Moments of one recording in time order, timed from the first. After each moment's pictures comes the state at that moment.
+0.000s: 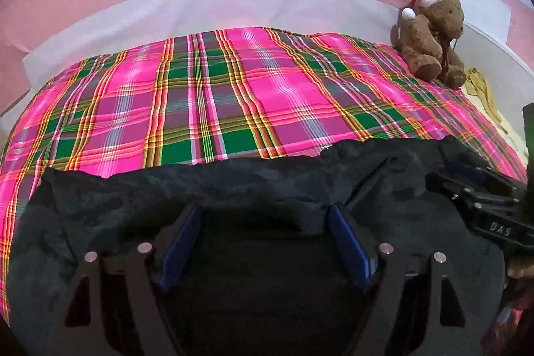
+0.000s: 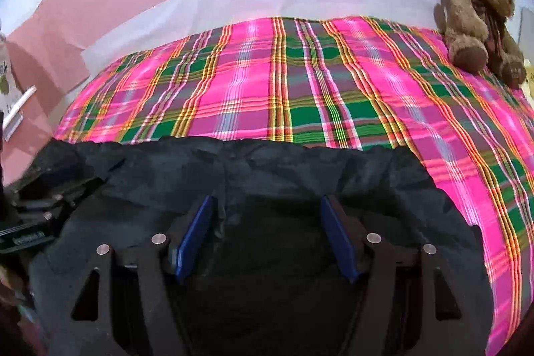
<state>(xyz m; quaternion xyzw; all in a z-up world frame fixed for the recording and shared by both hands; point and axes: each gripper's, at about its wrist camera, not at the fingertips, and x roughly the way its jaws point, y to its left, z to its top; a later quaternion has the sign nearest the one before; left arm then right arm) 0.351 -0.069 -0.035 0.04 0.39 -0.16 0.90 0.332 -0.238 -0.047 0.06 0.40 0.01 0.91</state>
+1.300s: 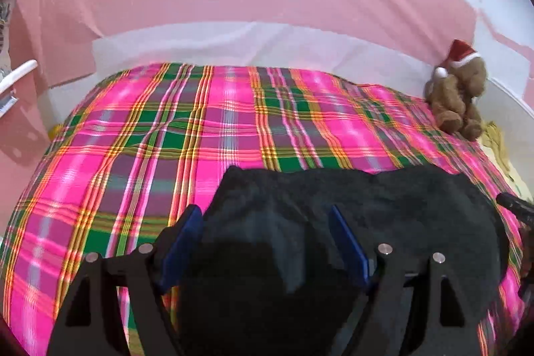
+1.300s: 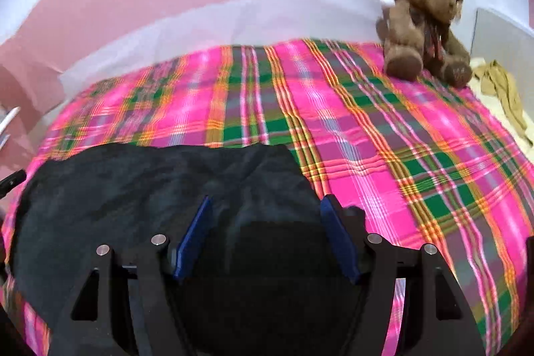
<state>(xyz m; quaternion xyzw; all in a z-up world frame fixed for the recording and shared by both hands) 0.278 0.082 0.022 -0.03 0.34 -0.11 0.94 0.244 -0.290 0.022 0.06 0.37 -0.06 0.93</state>
